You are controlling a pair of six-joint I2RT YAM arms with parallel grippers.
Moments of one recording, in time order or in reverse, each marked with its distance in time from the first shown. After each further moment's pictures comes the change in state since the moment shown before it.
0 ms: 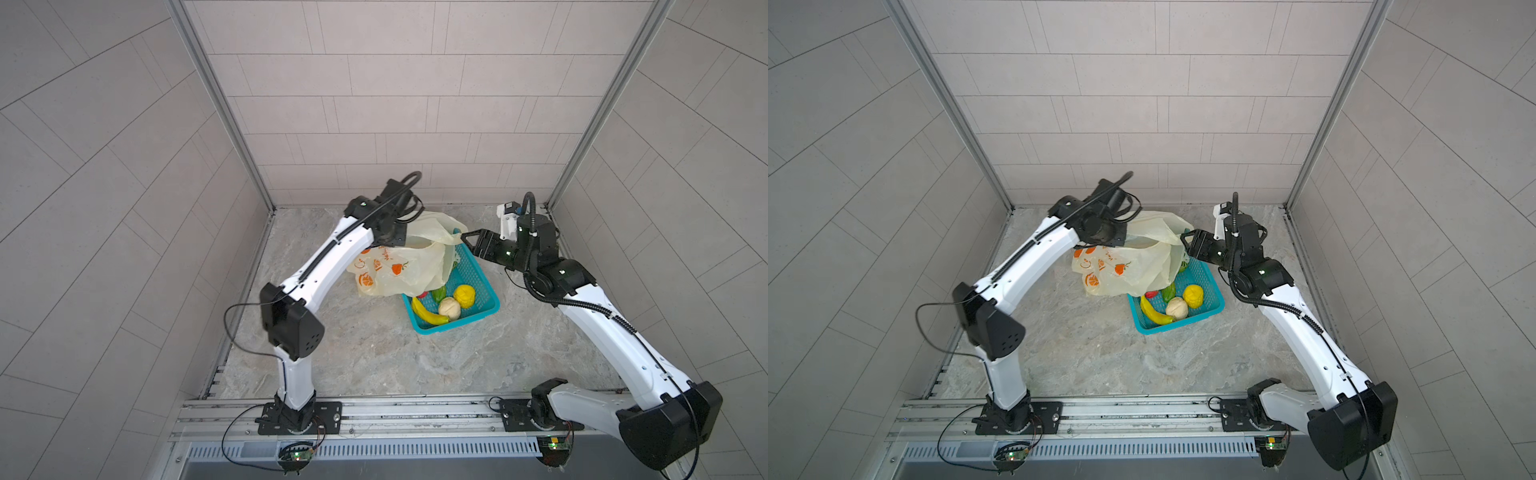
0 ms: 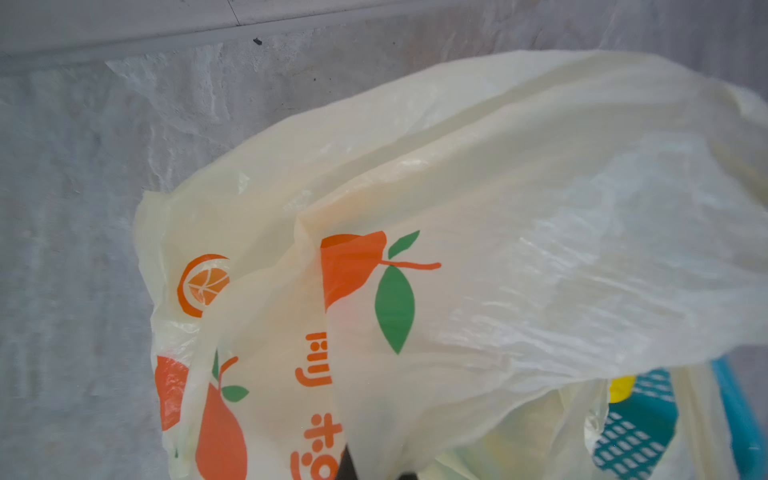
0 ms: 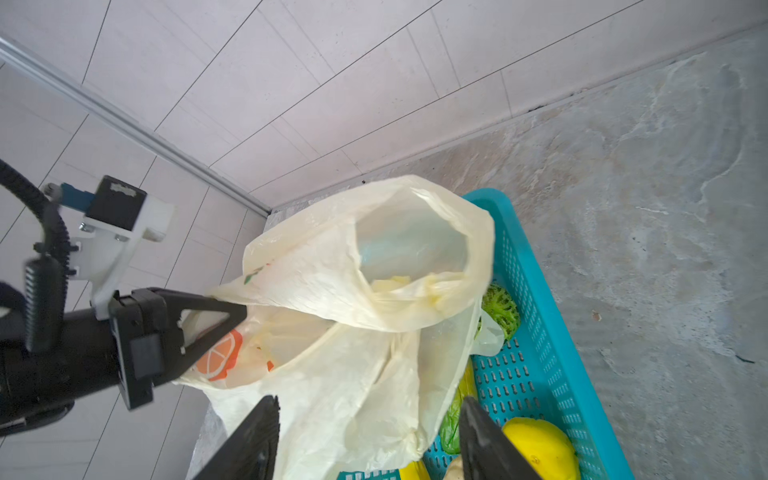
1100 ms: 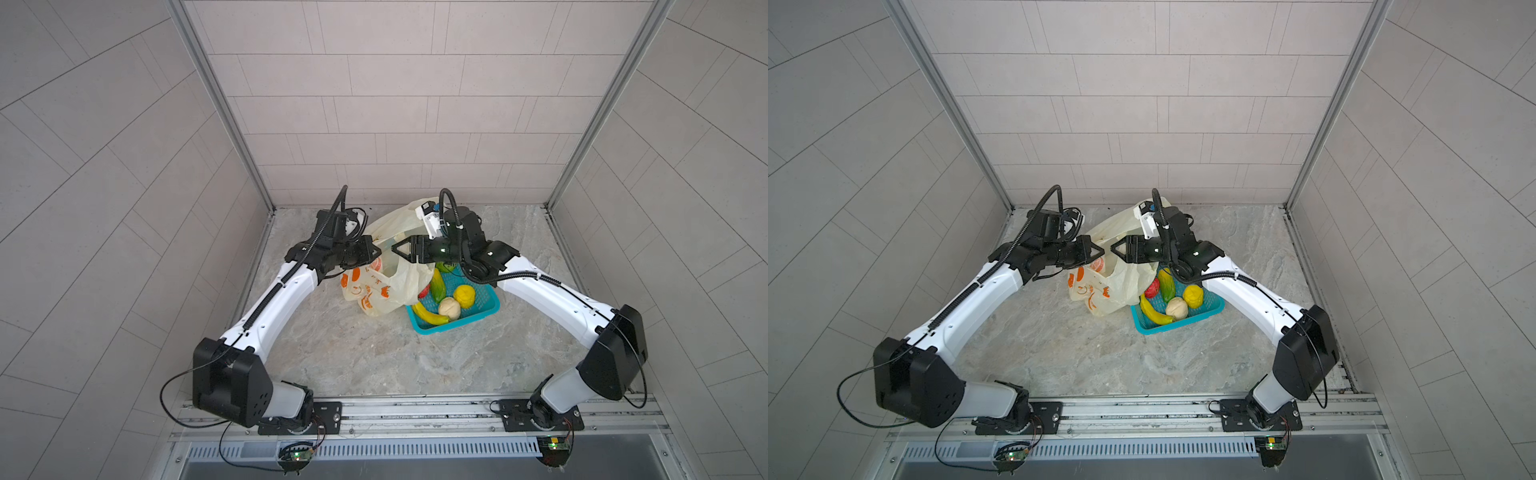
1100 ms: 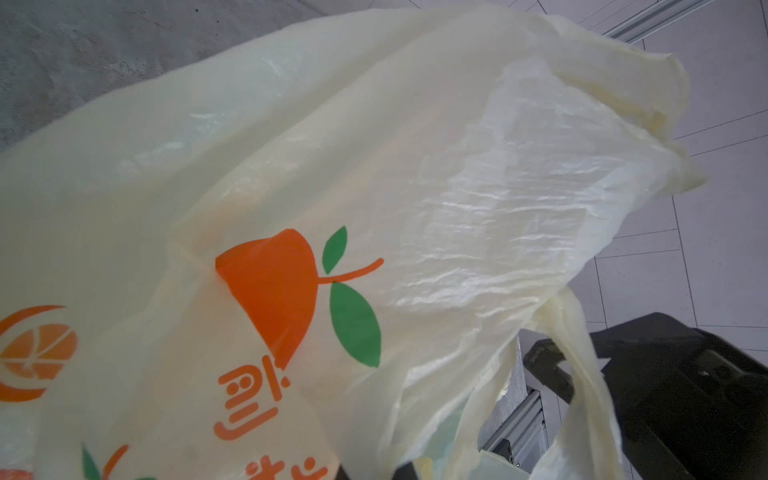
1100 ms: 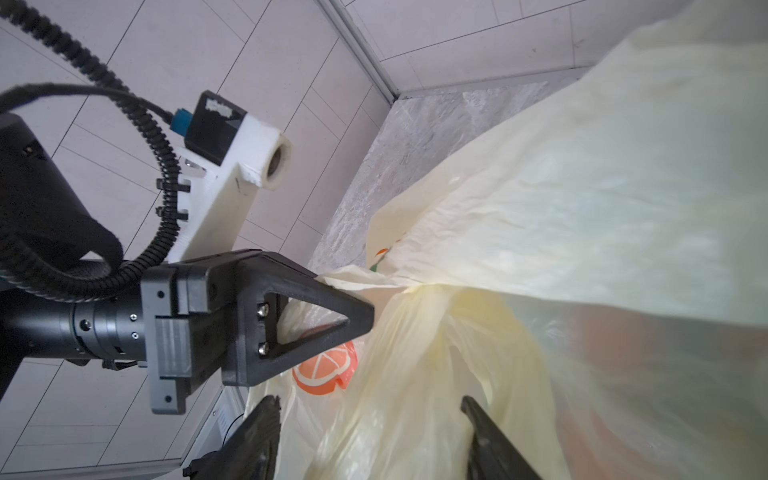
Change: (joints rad) left arm 0.216 -0.396 -0.669 0.548 0.561 -0.137; right arm 0.309 0.395 0.245 0.153 -0.156 -0.044
